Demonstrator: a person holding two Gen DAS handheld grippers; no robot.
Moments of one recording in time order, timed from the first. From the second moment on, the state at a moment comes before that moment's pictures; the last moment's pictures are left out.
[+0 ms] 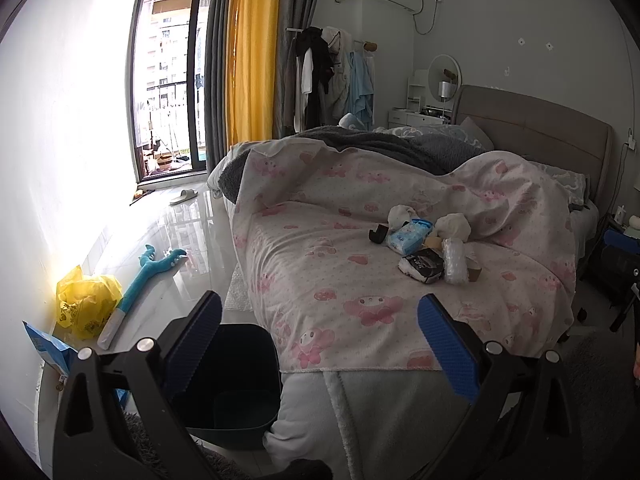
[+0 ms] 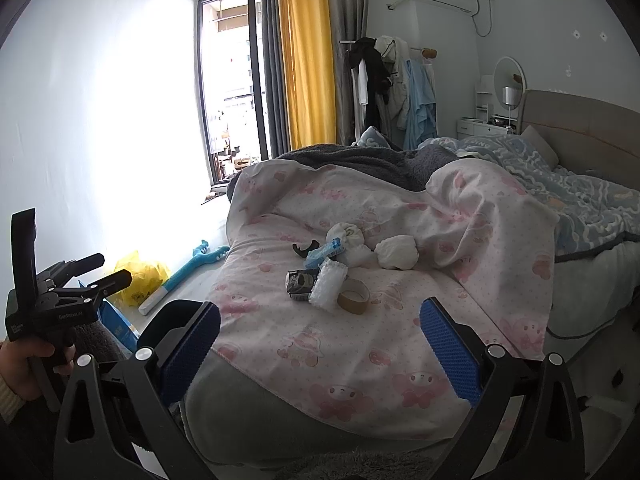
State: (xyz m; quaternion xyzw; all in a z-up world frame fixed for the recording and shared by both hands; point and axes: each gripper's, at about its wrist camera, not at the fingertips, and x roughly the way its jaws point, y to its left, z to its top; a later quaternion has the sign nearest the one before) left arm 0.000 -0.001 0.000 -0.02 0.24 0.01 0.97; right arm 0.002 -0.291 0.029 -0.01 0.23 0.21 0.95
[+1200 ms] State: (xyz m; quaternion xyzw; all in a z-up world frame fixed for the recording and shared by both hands) left arm -0.002 -0.001 -0.003 -0.02 0.24 0.01 0.97; right arm 0.003 -0.289 0.027 -0.01 0.23 0.21 0.95
